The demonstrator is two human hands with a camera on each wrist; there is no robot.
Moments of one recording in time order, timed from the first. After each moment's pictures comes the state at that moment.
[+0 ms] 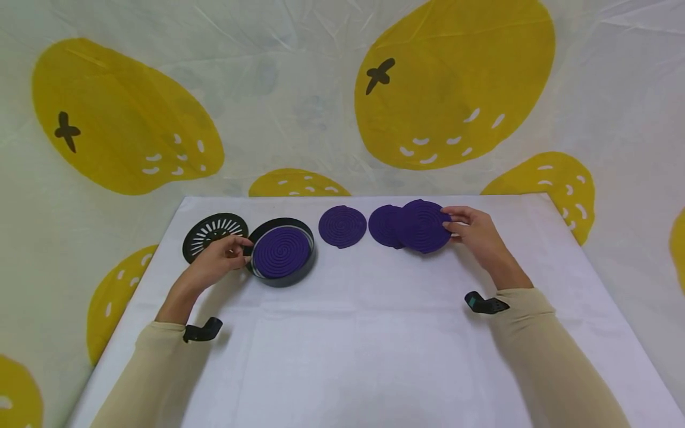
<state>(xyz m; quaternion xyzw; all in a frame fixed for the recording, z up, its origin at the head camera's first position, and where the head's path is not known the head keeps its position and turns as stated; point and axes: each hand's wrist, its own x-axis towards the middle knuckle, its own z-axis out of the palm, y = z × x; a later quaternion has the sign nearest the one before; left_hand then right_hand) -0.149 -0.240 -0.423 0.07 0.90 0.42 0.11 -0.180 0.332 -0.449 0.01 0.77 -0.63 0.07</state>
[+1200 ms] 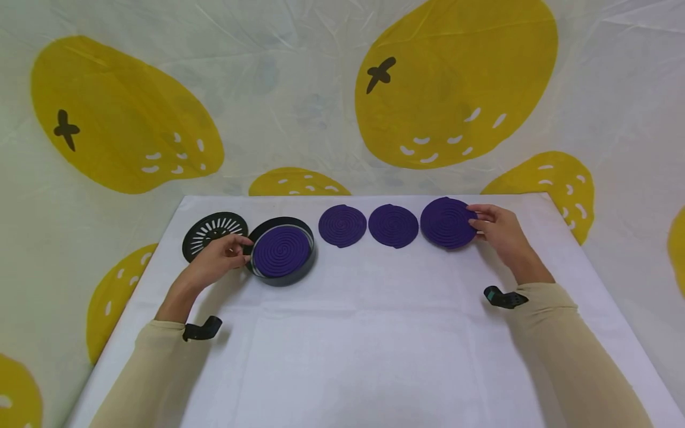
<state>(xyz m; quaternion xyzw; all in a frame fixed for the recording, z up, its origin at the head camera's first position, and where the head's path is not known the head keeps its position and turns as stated) -0.149 -0.239 -0.421 0.07 0.90 0.41 0.11 -0.184 0.374 -0.451 0.05 0.79 -0.61 0.06</state>
